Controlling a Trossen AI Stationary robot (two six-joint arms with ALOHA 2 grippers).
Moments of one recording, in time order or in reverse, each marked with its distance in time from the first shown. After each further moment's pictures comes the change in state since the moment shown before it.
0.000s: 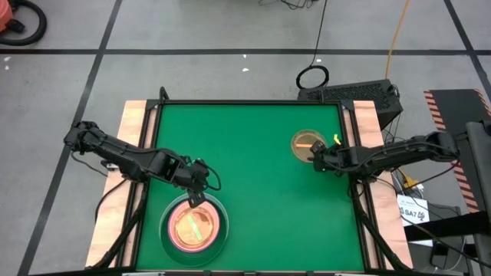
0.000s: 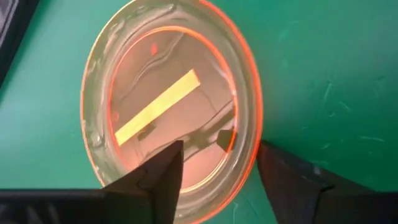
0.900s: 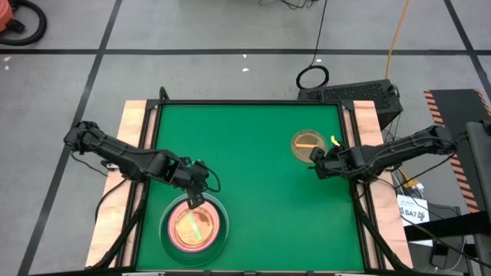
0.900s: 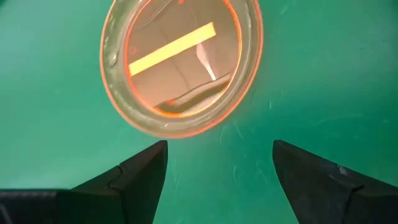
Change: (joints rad) left arm -0.017 0.000 0.000 -0.002 -0.001 0.007; right arm 0.189 0.000 0.254 -0.381 -0.078 -0.018
